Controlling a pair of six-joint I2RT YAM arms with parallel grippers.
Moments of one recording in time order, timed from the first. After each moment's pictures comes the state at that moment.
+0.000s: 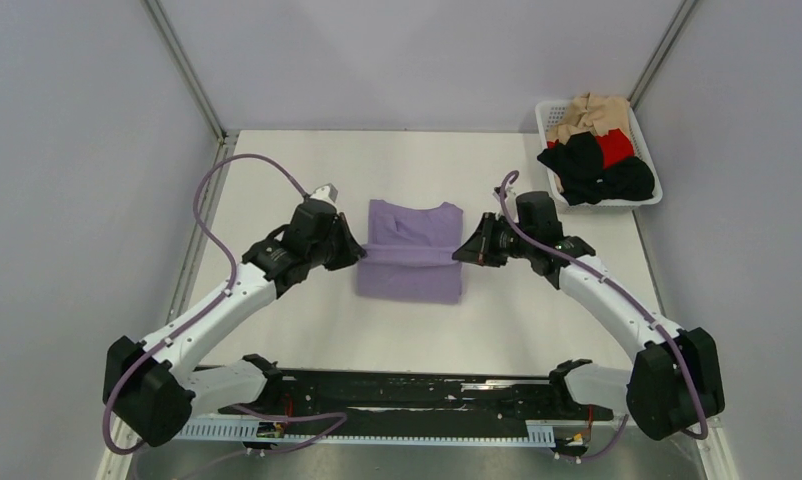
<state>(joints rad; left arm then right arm) -0.59 1.10 0.87 -0.49 -0.03 -0.77 0.38 1.20 0.81 -0.28 -0.54 0.63</state>
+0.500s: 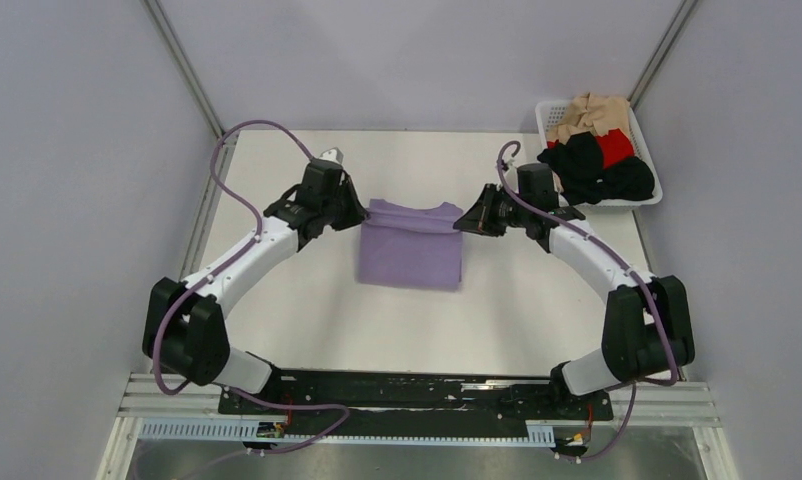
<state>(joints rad) -0.46 1.41 1.09 -0.36 0.00 -0.68 0.26 1.45 0.99 -0.21 -0.59 0.61</state>
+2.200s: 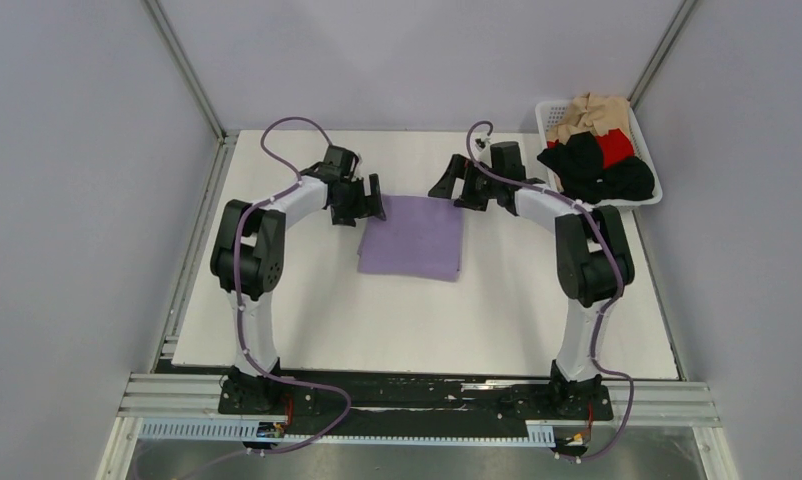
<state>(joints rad) -0.32 2.03 1.45 -0.44 0.21 -0.44 0.26 1.94 1.32 -0.02 -0.54 0.54</state>
